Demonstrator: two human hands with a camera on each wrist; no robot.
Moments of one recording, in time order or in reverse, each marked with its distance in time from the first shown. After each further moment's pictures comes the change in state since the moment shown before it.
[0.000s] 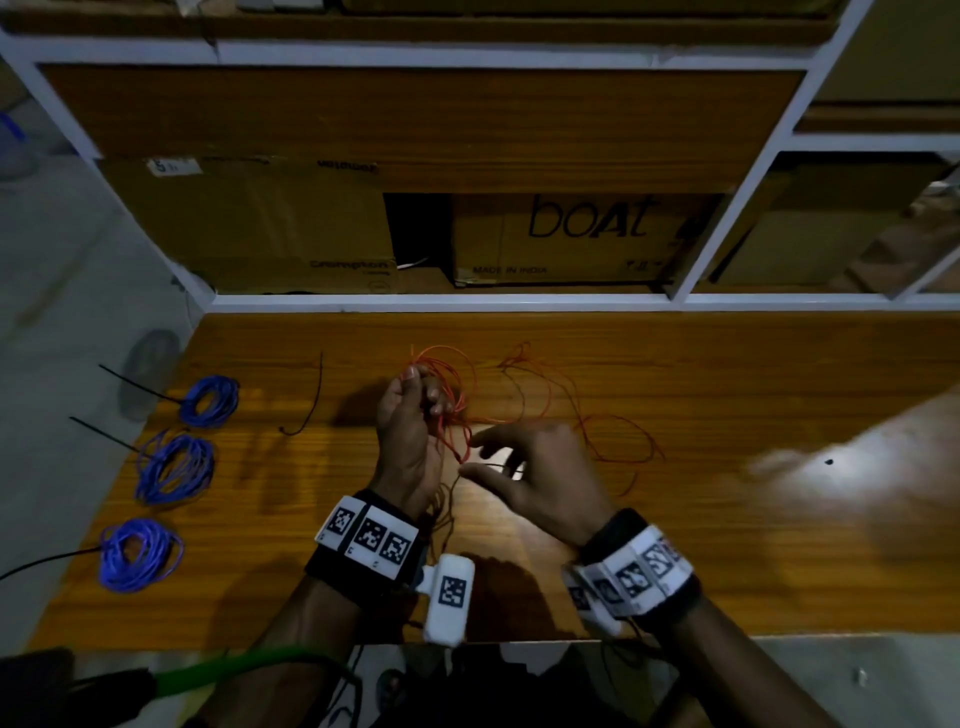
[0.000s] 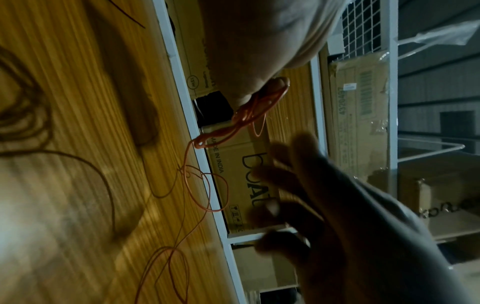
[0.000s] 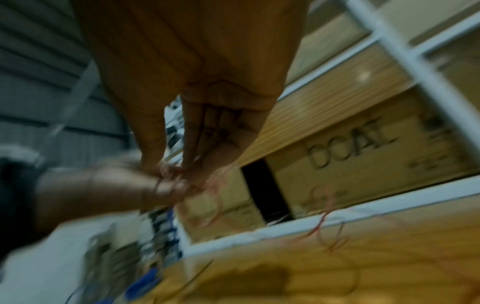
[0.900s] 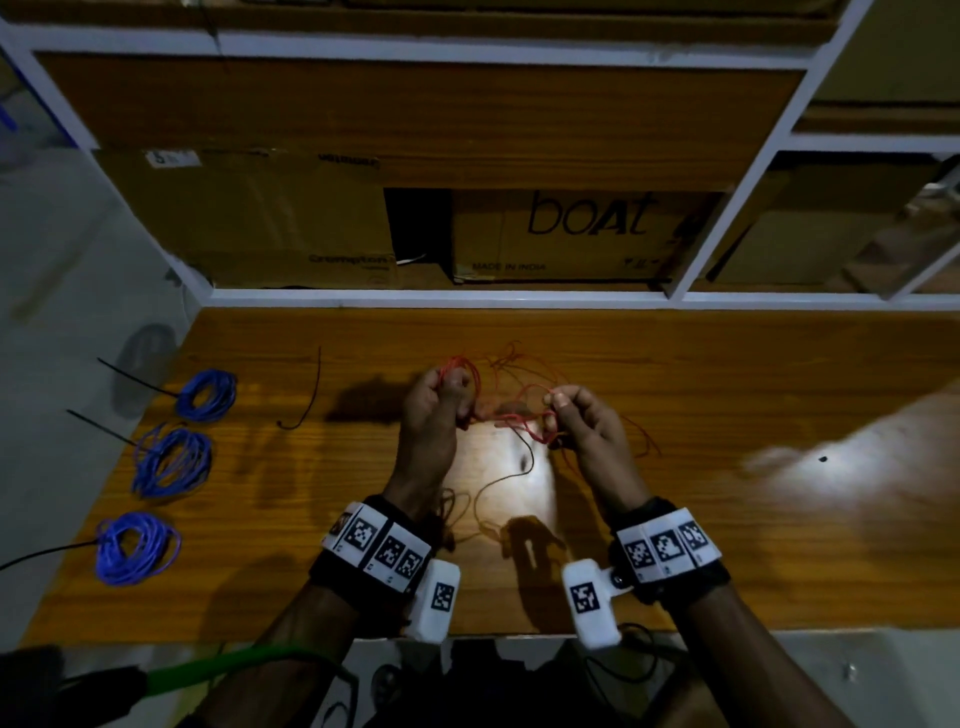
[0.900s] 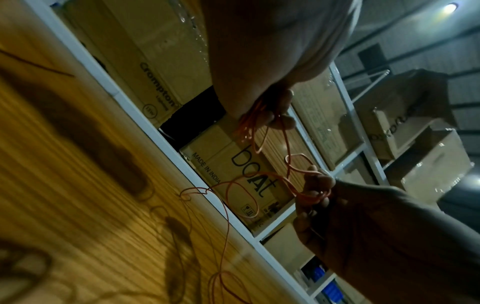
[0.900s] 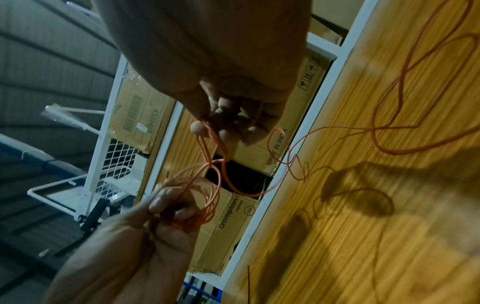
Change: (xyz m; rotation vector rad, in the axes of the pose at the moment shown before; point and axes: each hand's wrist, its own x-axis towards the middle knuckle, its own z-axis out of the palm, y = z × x) left_hand -0.018 -0.003 0.006 0.417 -0.239 0.139; right_hand -0.001 0.047 -0.006 0.940 0.279 0.309
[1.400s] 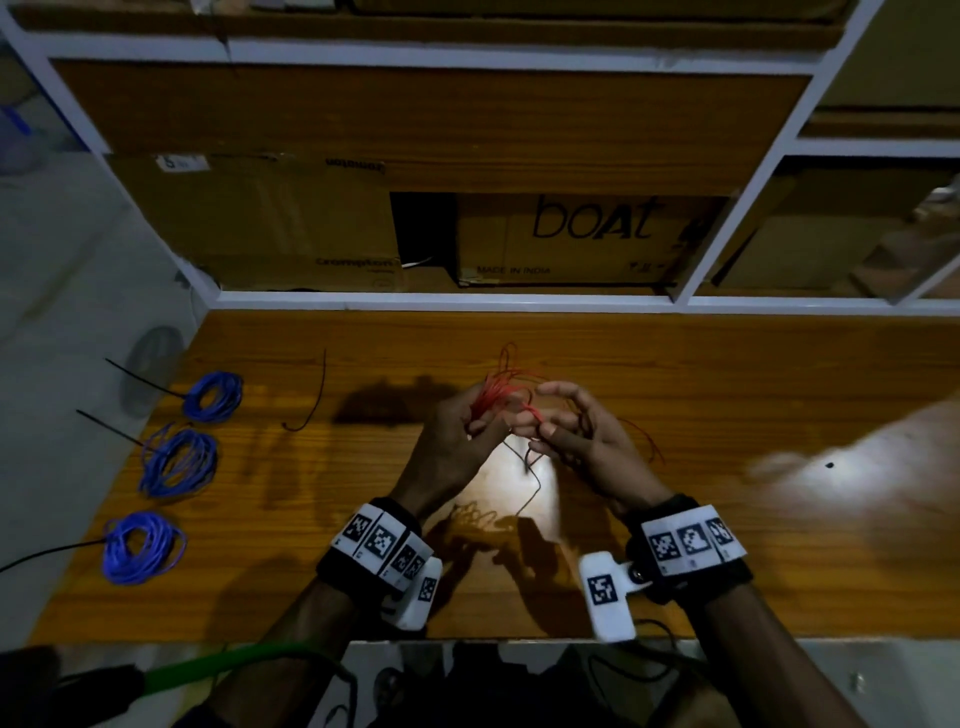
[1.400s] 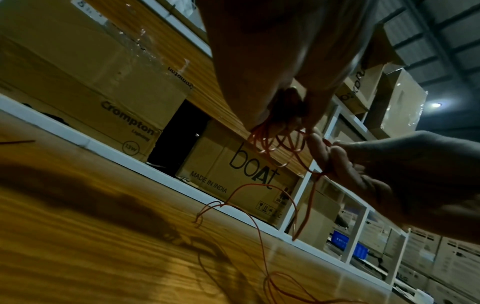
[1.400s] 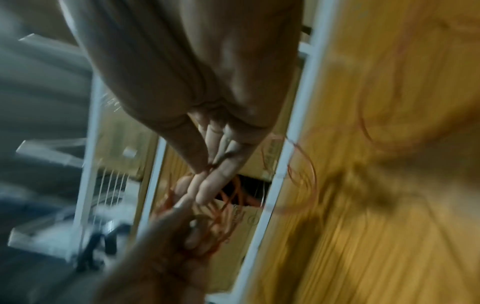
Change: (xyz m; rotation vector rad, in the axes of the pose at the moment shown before) left_hand -0.011 0.011 0.001 0.416 -0.293 0.134; right_hand 0.000 -0.014 -0.005 0.196 -0.218 0.190
